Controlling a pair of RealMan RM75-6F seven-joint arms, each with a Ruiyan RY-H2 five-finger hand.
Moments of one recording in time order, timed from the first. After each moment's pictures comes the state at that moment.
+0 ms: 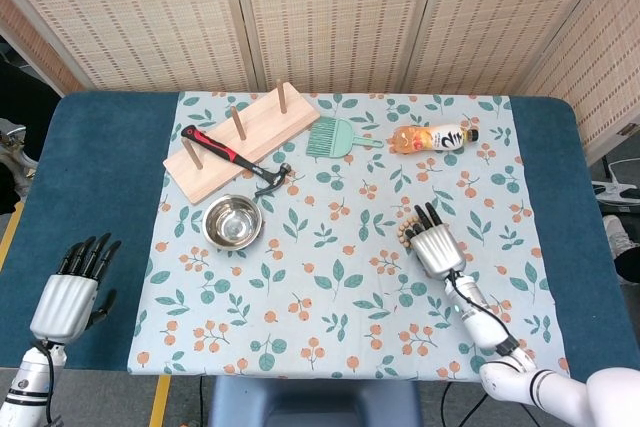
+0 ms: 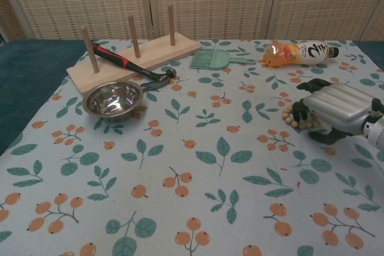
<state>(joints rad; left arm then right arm) -0.19 -1.29 -0.02 -1.44 1.57 1.45 0.21 0.55 -1.71 0.10 -1.01 -1.39 1.00 -0.48</state>
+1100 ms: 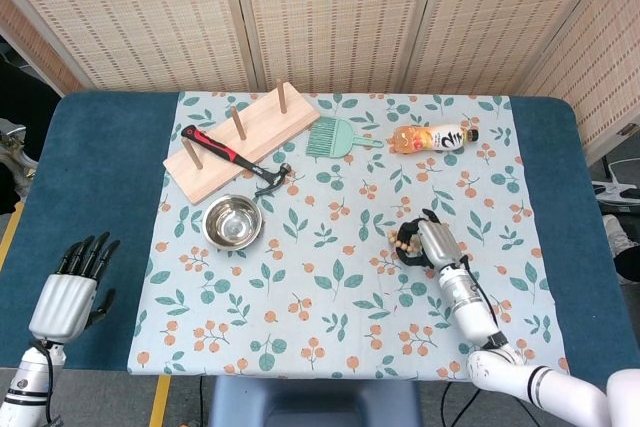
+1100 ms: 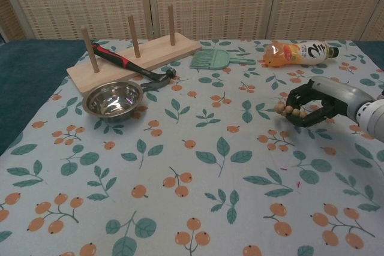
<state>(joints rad) -0.19 -1.29 -0.02 -1.44 1.56 1.45 0.21 0.53 -1.64 0.28 -1.27 -1.12 0.82 0.15</state>
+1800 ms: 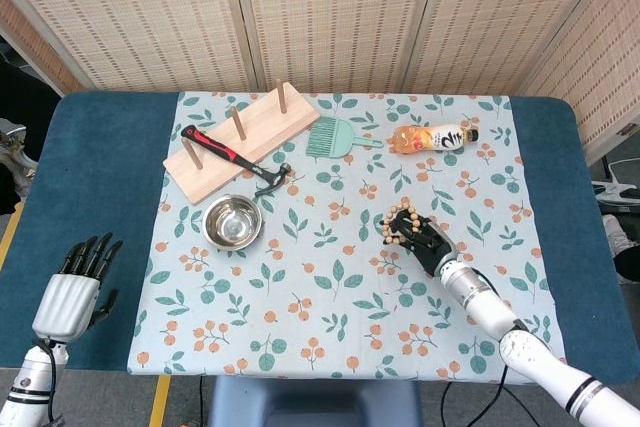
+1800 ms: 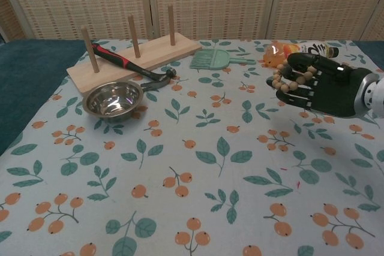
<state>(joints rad) -0.19 -1.29 -0.02 -1.43 1.56 1.44 0.21 0.27 -1.58 0.80 -1.51 -1.08 0.13 1.15</state>
